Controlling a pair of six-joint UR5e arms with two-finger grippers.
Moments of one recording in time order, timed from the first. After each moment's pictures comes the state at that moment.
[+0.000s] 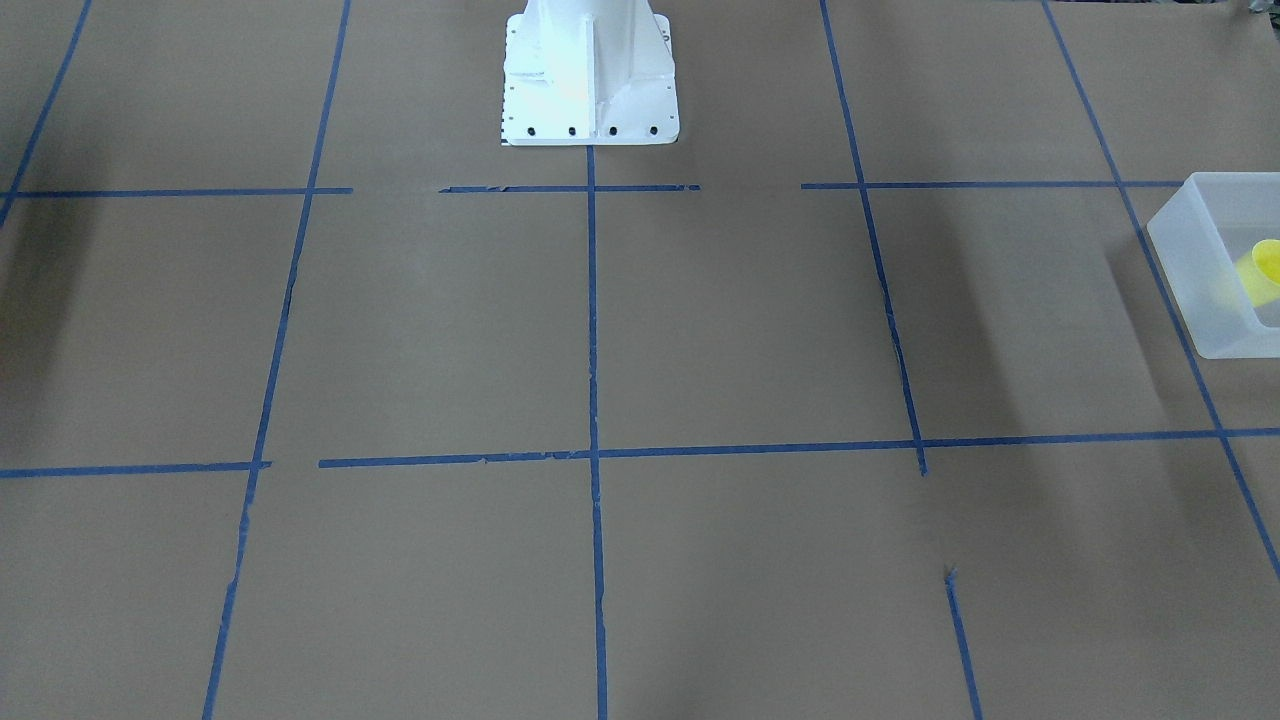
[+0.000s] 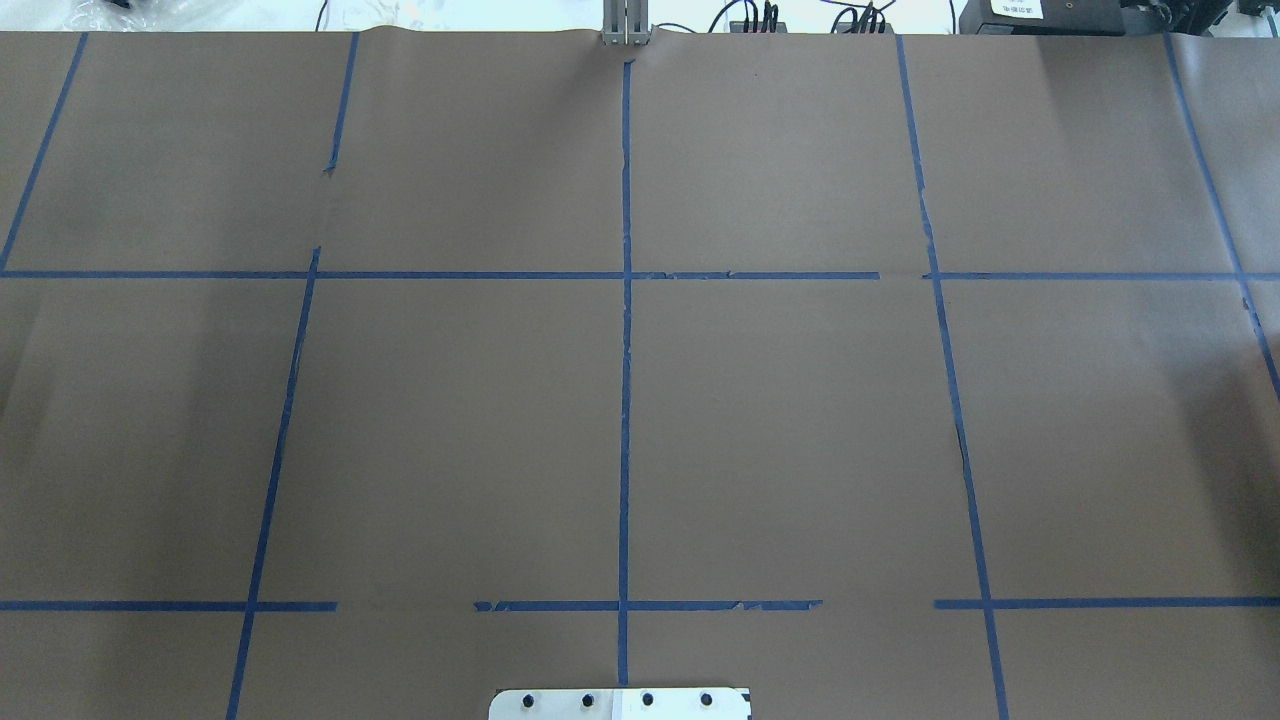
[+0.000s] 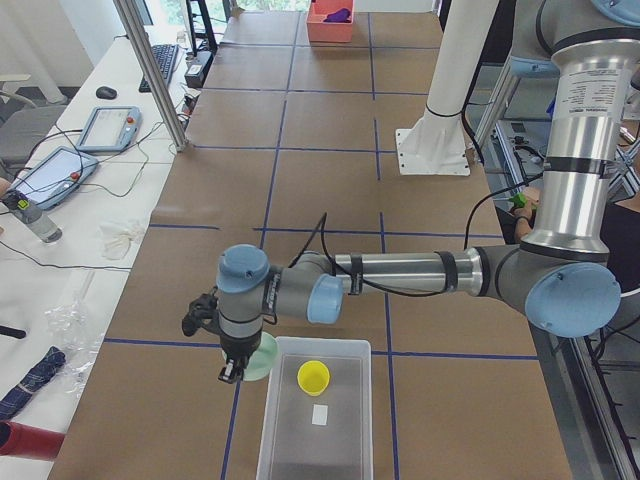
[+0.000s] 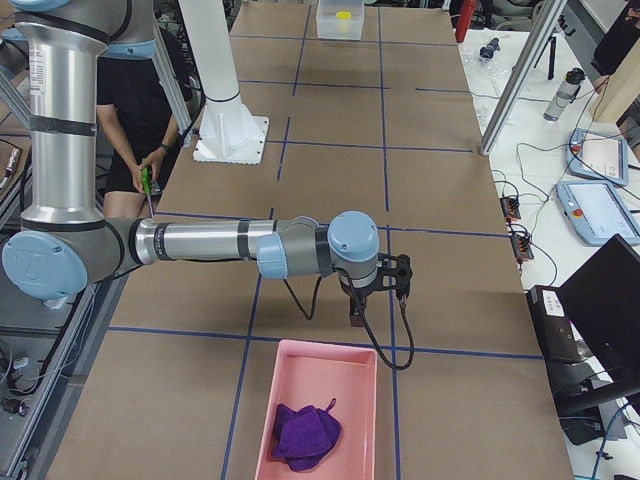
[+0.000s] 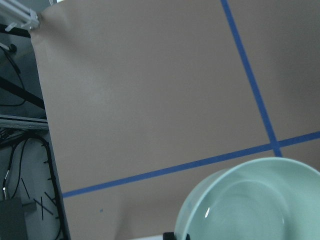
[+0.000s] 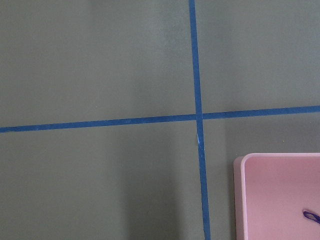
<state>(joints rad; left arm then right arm) -1.62 -1.57 -1.44 -1.85 -2.08 0.23 1.60 -1.66 1.73 -1.47 2.45 0.19</state>
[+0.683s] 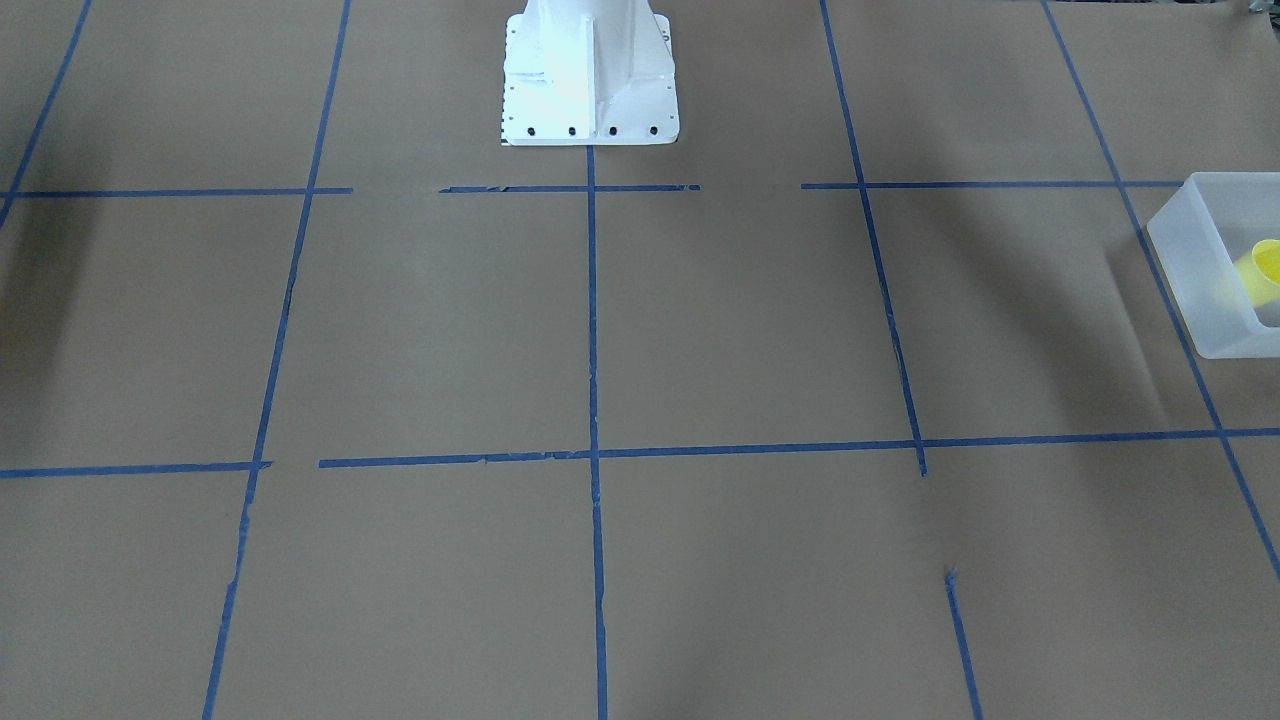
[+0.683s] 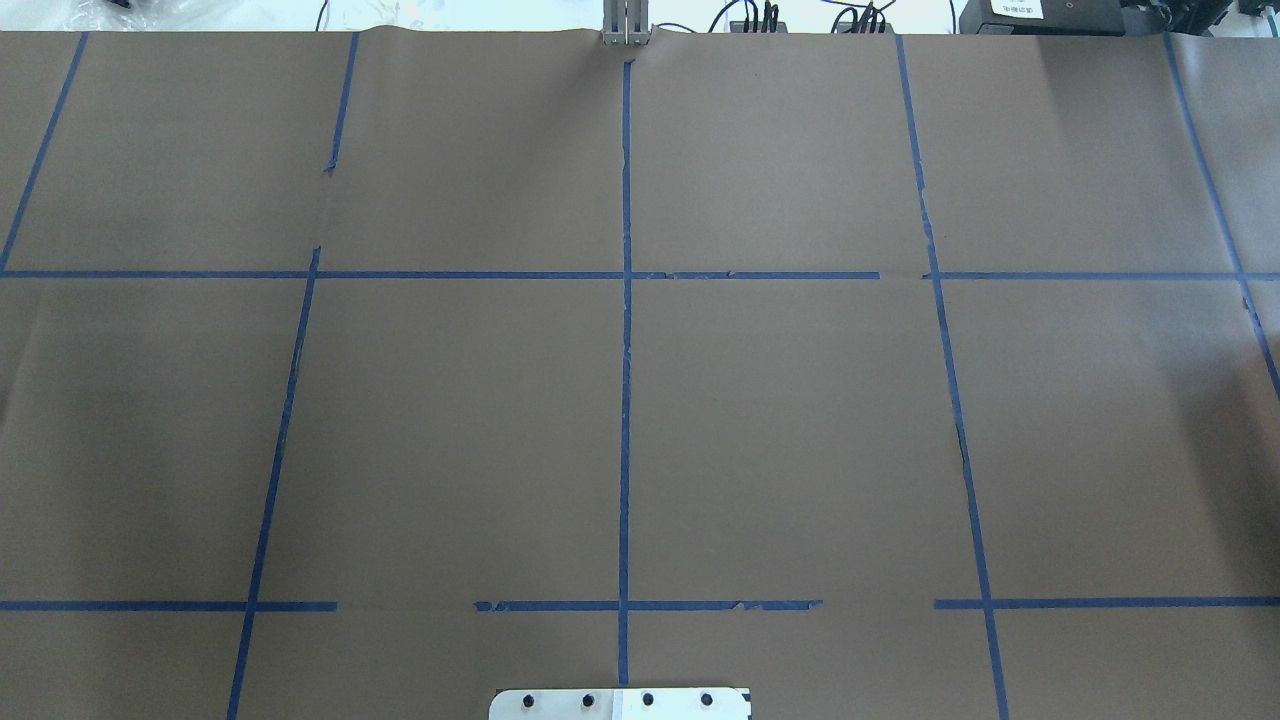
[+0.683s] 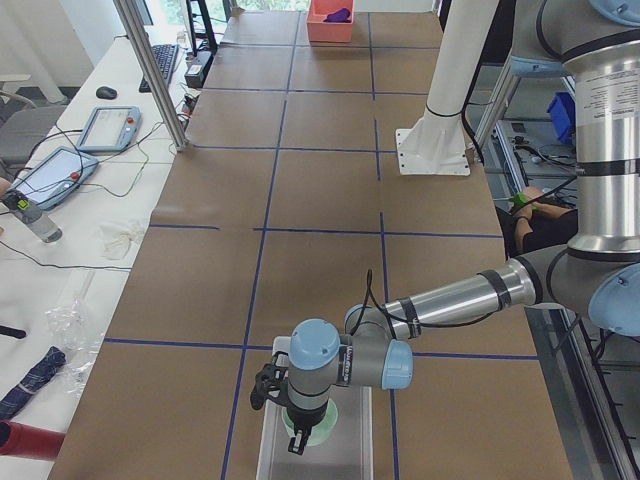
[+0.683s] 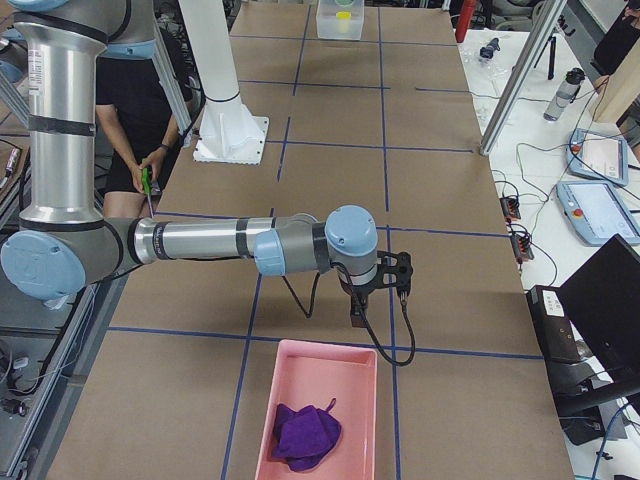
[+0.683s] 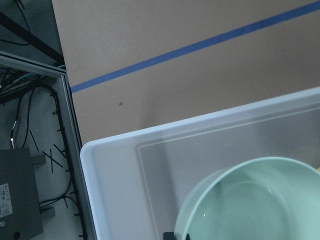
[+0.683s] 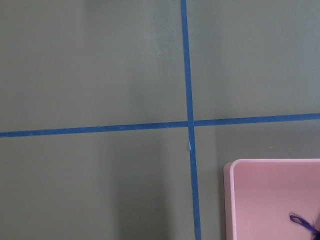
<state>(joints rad) -1.63 -1.42 -1.38 -1.99 -2.01 0.23 1.61 -1.66 1.76 -1.47 2.41 0.19</state>
